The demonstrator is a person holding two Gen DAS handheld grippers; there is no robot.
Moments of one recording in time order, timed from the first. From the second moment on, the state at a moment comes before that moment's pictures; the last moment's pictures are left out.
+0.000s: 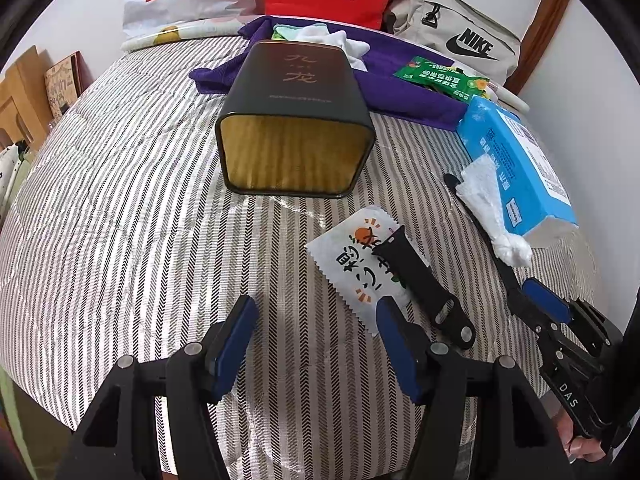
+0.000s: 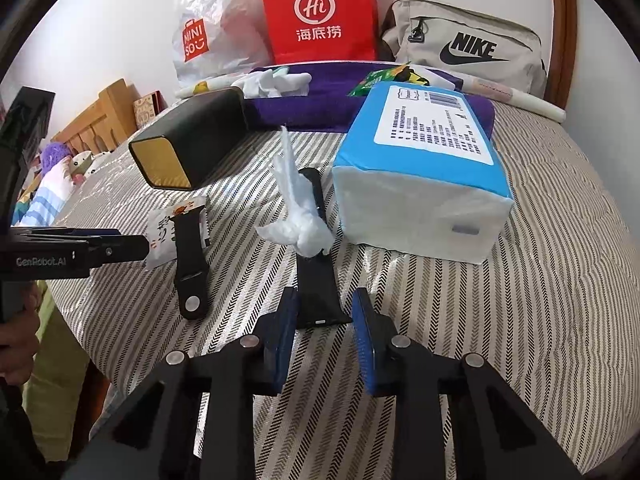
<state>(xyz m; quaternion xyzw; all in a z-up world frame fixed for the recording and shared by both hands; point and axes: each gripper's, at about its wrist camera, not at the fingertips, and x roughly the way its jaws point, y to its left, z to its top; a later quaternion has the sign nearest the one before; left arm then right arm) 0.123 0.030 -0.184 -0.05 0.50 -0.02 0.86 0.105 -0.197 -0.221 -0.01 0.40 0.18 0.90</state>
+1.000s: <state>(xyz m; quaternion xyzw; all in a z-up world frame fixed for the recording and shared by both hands) 0.121 0.029 -0.180 -0.06 0.49 -0.04 0.87 0.122 -0.156 -0.215 -0.05 0.37 0.21 0.90</state>
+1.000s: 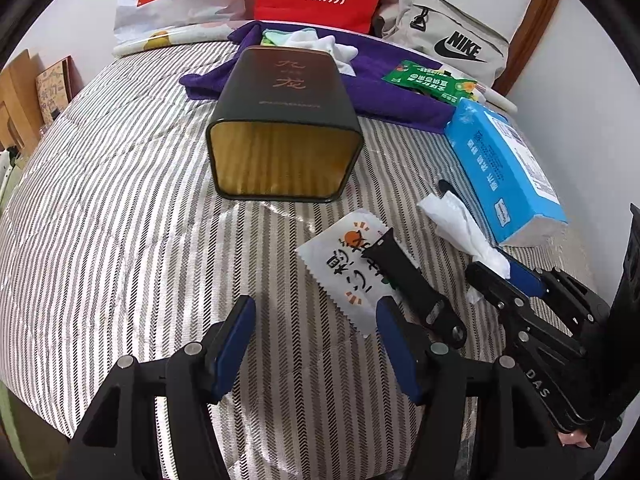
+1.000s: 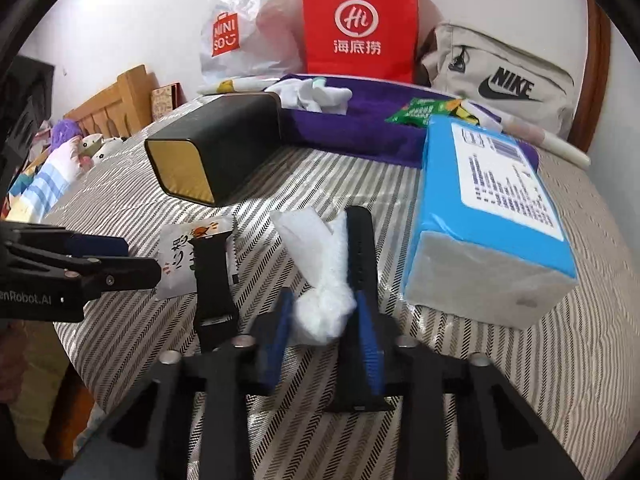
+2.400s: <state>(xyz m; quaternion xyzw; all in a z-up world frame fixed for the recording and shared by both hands) 0.129 -0.023 -0.183 0.04 0.44 -0.04 0.90 0.093 -0.237 -0.197 0.03 0.35 0.17 0.92</state>
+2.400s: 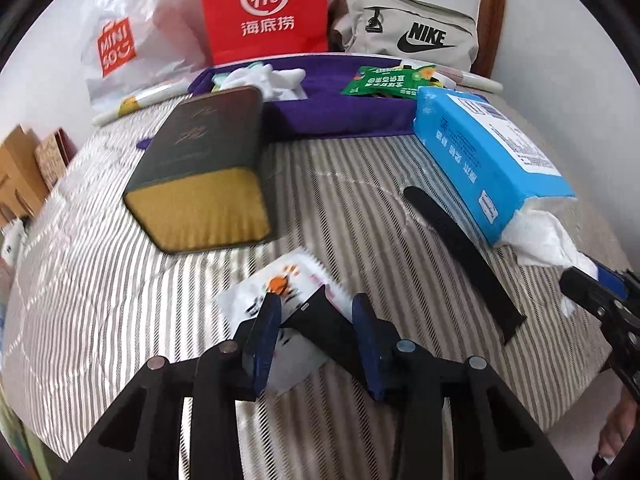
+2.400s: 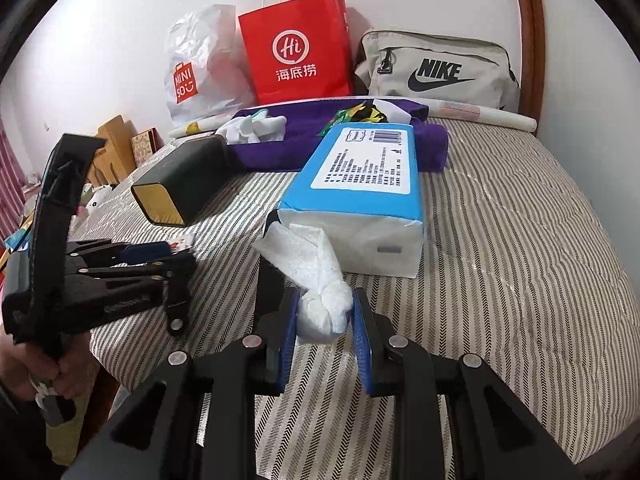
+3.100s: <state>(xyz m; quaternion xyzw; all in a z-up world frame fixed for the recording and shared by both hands) 0.091 -0.015 -0.185 -0.06 0.52 -0.07 0.85 0.090 -0.249 -0.204 0.04 0.36 0.16 0.92</state>
